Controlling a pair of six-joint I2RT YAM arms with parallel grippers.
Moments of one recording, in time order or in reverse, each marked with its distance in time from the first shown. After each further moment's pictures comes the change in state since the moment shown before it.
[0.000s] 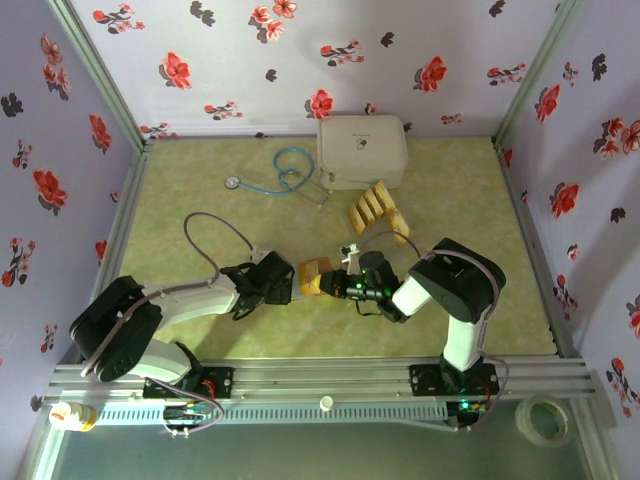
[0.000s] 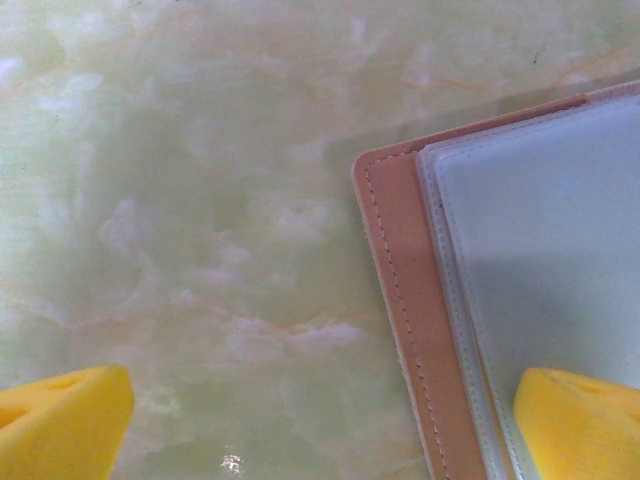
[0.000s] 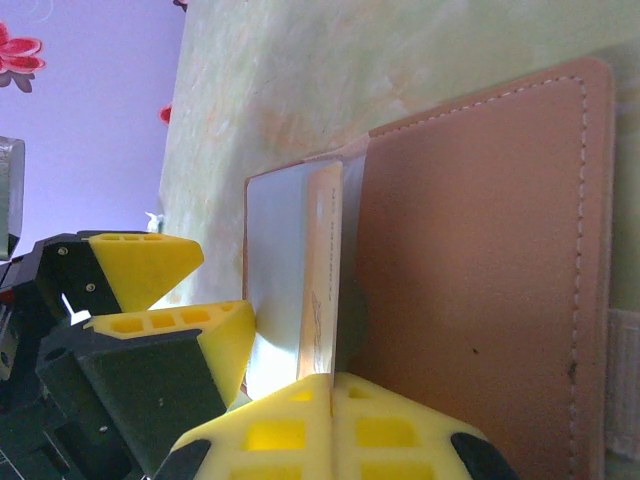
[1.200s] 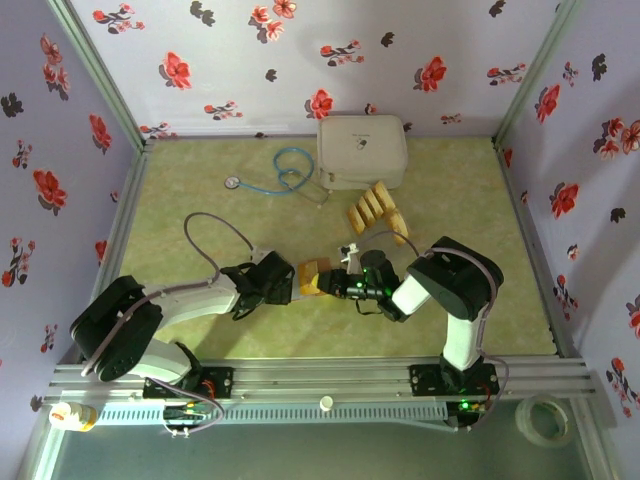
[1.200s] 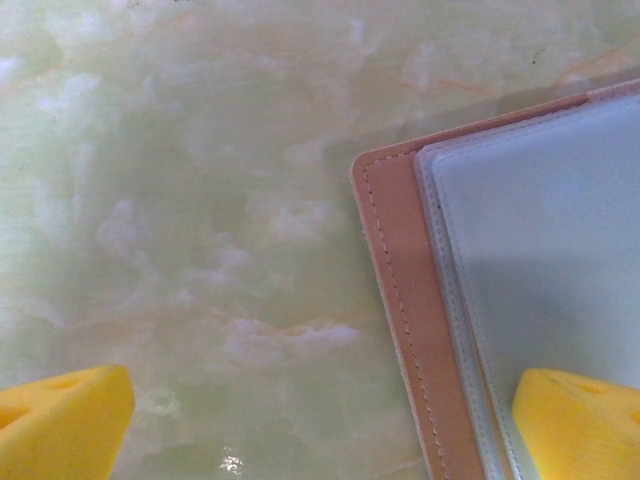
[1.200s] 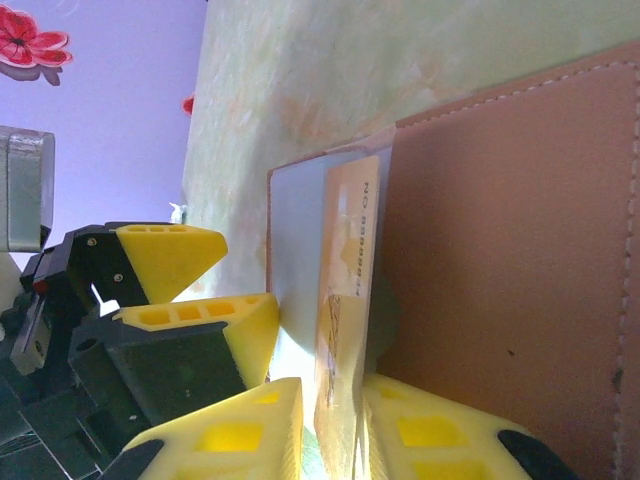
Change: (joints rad) left arm 0.000 0.003 0.000 0.003 0.000 0.000; right arm -0.022 0.019 0.003 0.032 -0.056 0.016
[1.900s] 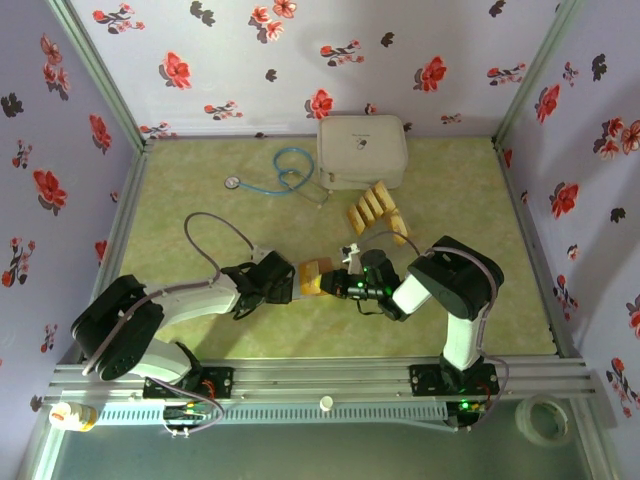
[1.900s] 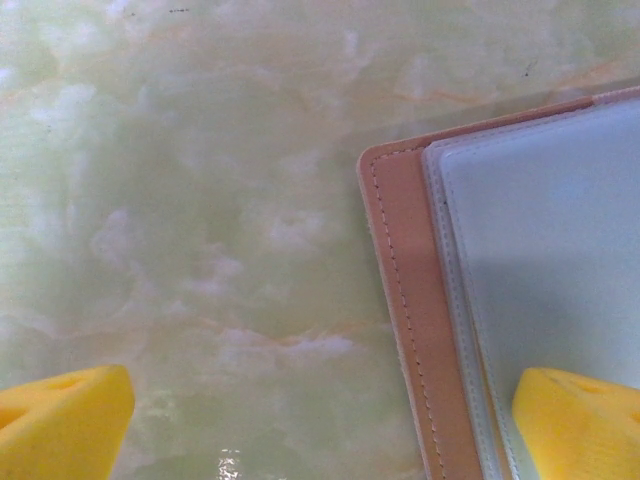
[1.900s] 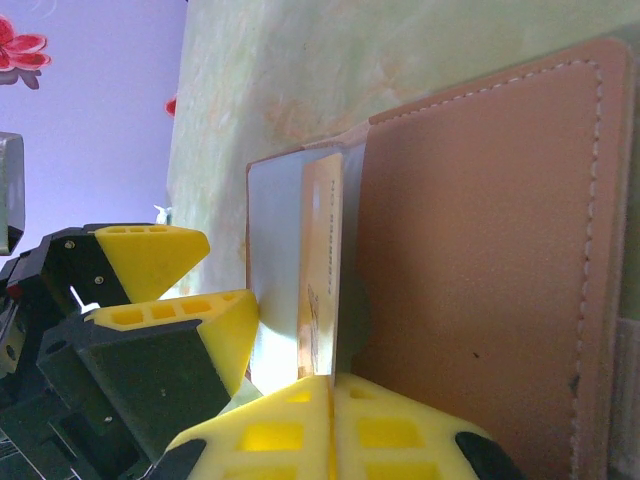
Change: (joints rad) left arm 0.000 0.006 0.000 0.017 -0.002 0.000; right arm -0.011 0.000 0.002 -0.032 0.003 -0.008
